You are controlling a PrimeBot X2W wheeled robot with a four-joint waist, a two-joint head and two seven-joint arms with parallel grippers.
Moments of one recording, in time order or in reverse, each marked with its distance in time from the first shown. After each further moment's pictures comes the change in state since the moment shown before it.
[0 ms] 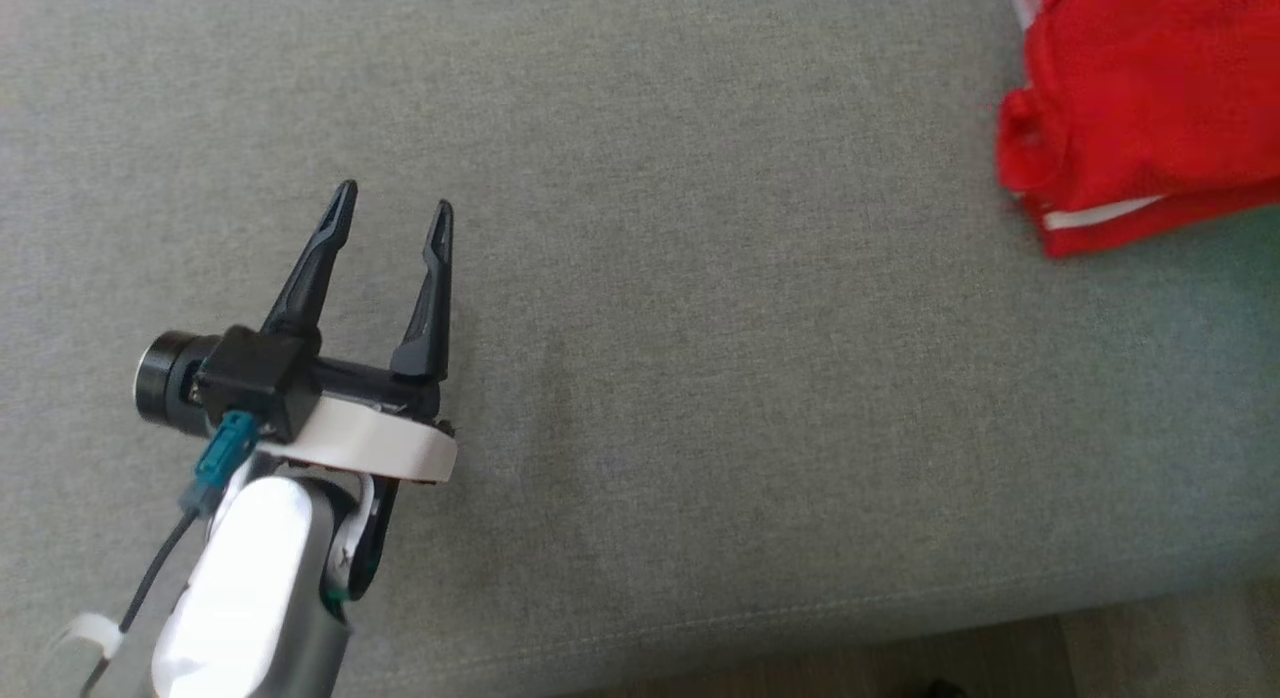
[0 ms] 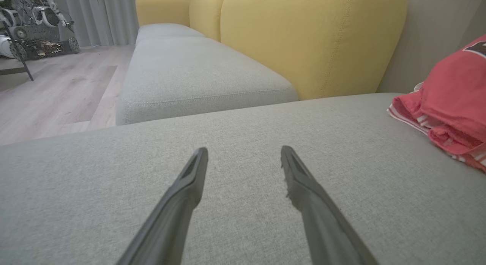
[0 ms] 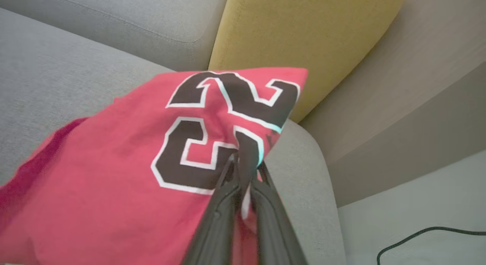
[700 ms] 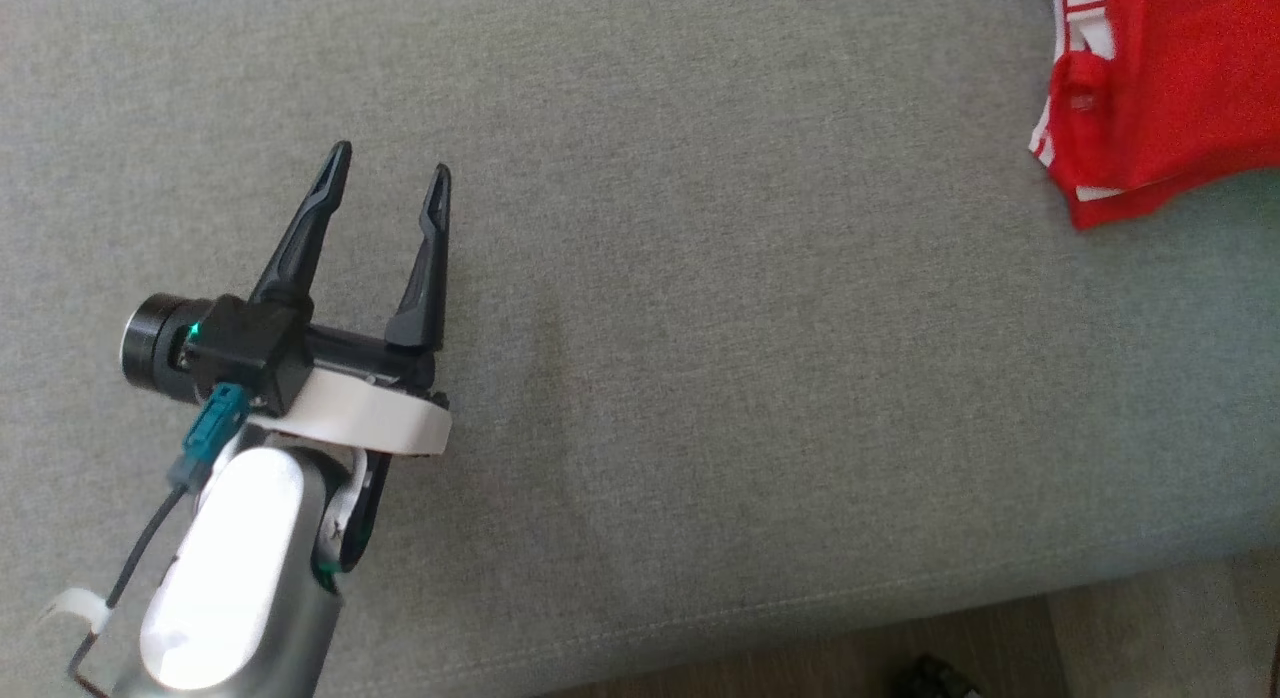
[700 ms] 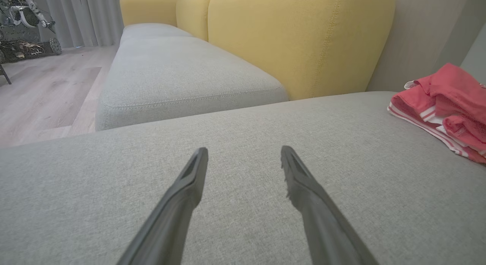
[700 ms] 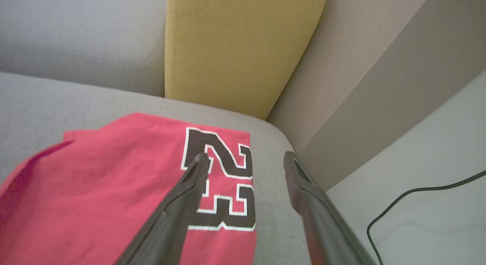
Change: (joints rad) left arm -0.051 0.015 -0.009 -0.001 0.000 0.000 0.000; right arm -0.027 0.030 -0.132 0.097 0.048 0.000 -0.051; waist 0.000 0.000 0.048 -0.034
